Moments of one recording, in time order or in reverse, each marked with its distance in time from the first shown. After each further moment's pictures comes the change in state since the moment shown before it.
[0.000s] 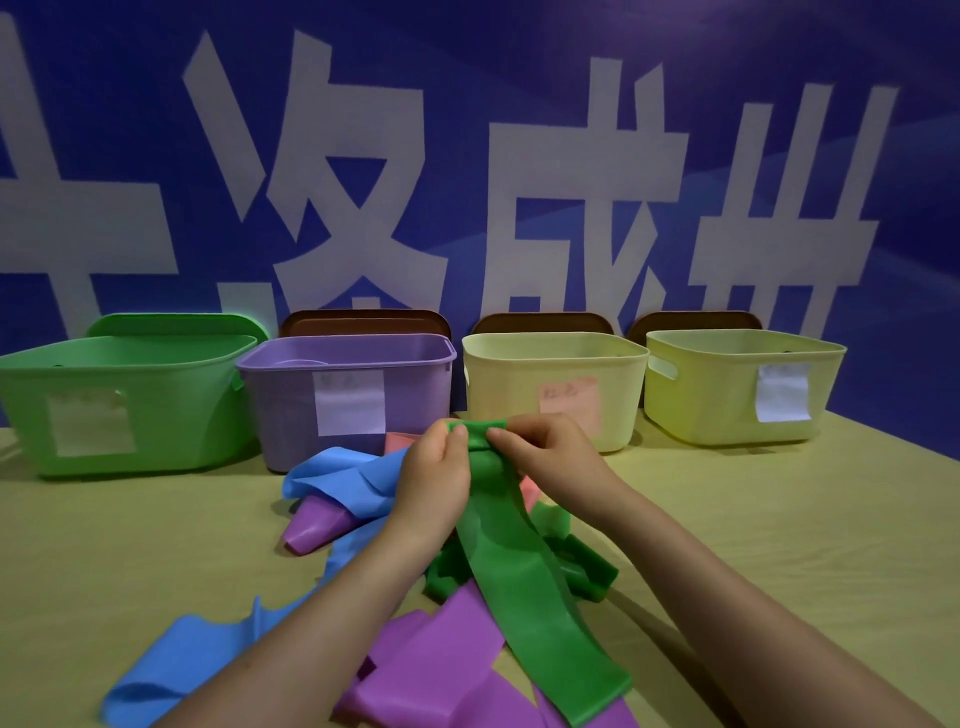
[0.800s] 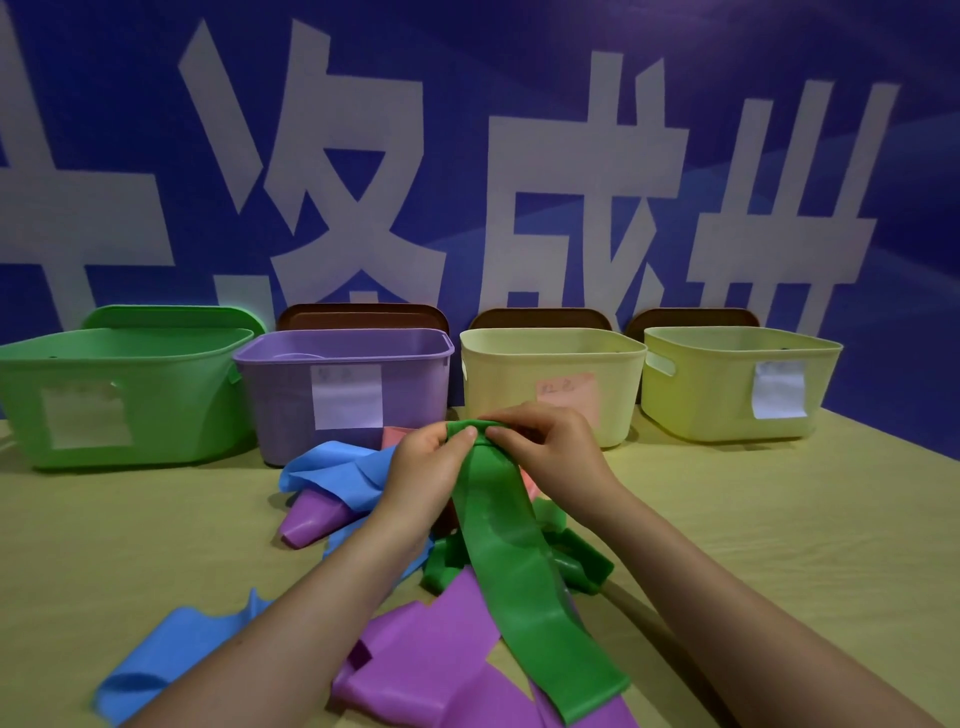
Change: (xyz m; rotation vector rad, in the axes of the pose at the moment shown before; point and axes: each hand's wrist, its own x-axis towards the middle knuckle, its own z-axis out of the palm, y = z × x) left_hand 0.007 -0.012 -0.002 -0.228 -0.108 -0.131; right_hand 0.003 0.012 0.001 -0.087 0.179 -0.195
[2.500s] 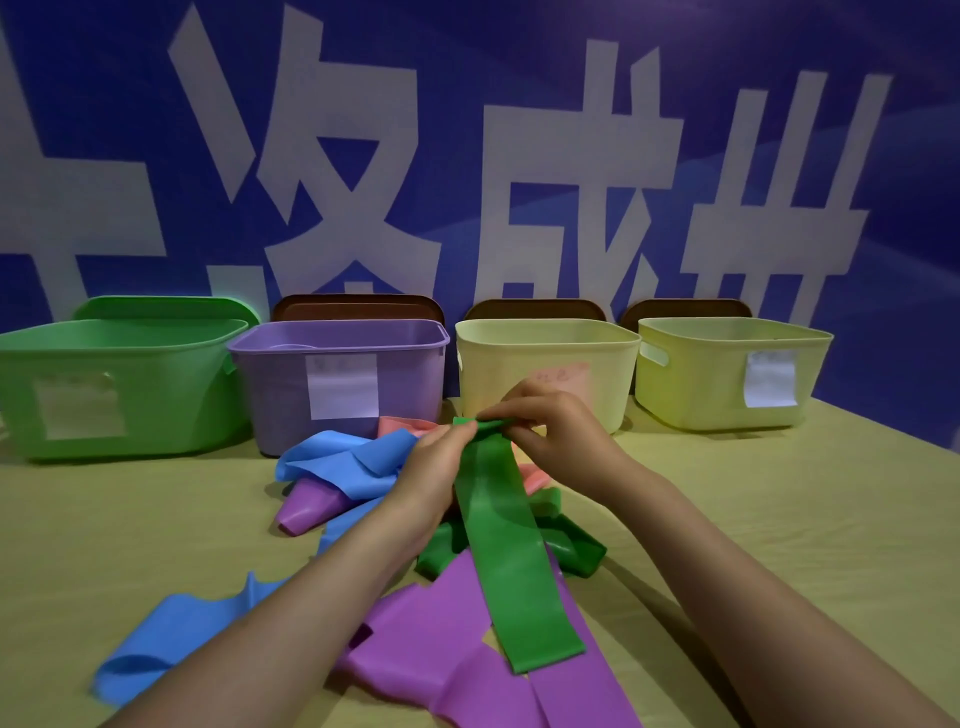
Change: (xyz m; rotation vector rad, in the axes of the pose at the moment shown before) left_hand -0.001 -0.003 0.008 -0.195 -0.049 -0.213; right_hand 0.005 0.001 -0.018 -0.309 -0.180 -0.155
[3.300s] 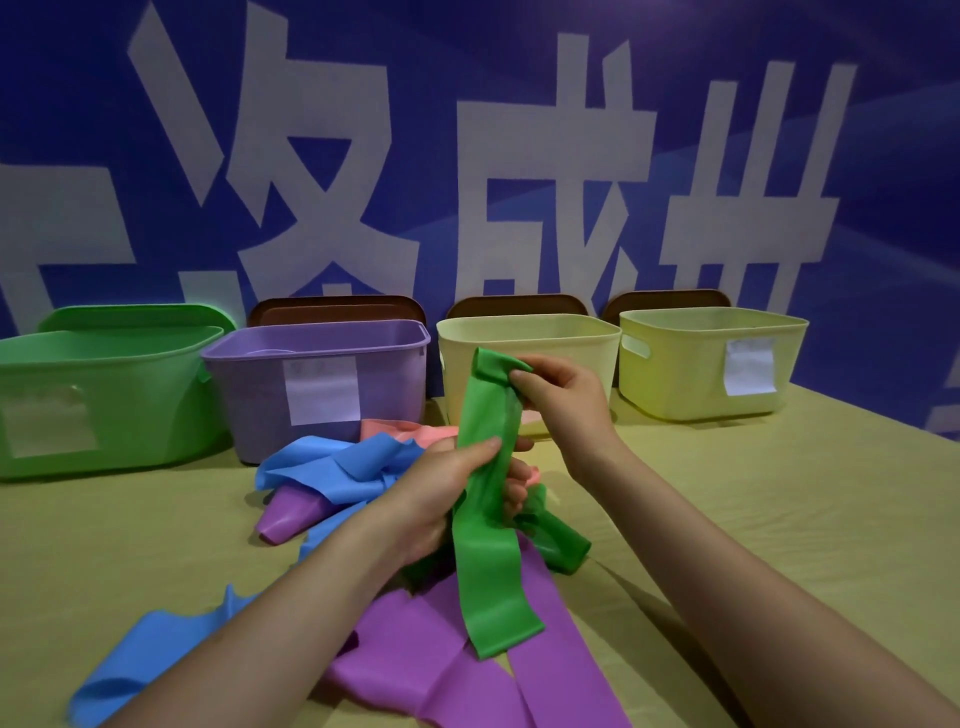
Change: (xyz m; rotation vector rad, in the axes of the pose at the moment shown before) left_hand -0.031 0.014 0.014 -0.076 -0.397 -0.166; right_hand 0.008 -0.002 -0.004 0.675 0.436 0.412
